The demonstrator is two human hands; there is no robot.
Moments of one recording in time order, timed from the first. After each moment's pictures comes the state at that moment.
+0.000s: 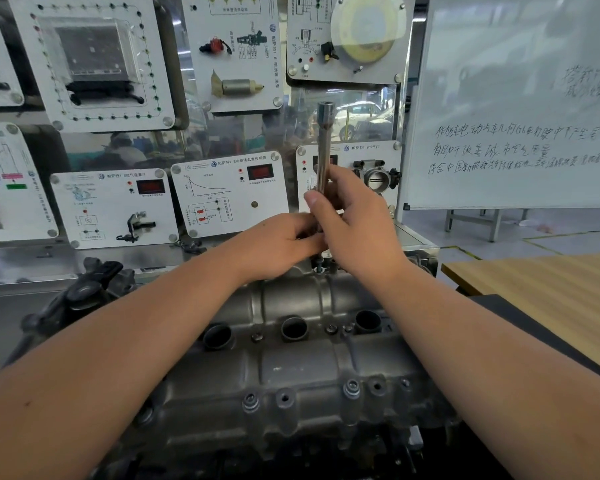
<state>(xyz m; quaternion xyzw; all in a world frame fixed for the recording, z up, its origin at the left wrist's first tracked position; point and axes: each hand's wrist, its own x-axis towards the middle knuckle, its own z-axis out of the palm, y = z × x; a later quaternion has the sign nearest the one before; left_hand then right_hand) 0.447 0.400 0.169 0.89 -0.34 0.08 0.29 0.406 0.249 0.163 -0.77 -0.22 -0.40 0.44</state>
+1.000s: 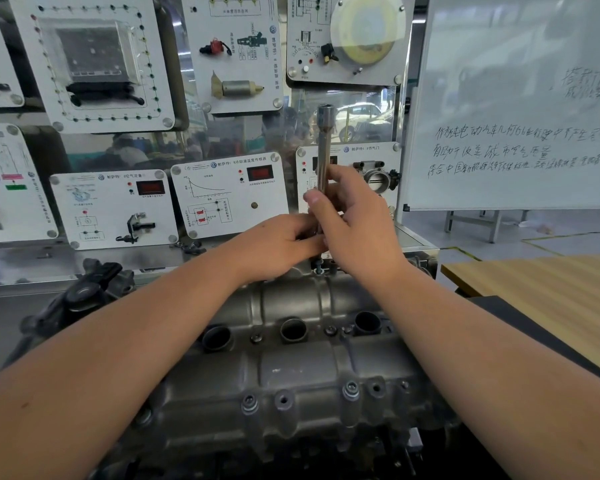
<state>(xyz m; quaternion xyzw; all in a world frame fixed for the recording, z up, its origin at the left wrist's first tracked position) 0.445 0.399 0.170 0.89 -0.35 0.07 0.29 0.404 0.250 0.163 -0.76 -0.22 -0.40 0.46</state>
